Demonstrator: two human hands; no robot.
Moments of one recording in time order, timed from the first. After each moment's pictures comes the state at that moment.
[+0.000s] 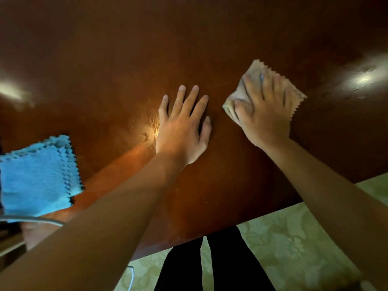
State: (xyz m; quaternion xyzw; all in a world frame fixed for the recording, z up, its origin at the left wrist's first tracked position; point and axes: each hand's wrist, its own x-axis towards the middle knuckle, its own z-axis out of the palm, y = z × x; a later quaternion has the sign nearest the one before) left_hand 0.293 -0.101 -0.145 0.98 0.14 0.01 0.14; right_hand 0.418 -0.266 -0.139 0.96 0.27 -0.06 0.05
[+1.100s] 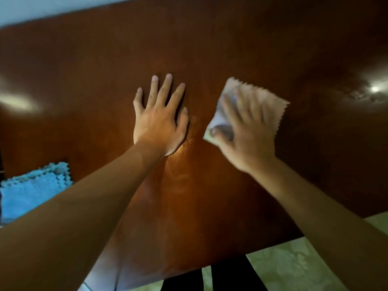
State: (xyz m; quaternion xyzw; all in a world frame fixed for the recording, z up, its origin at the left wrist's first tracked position) left_hand 0.344 -0.032 -0.148 0.98 0.20 -0.01 0.09; right_hand 0.431 -0.234 -0.149 0.93 0.36 -0.03 -0.07
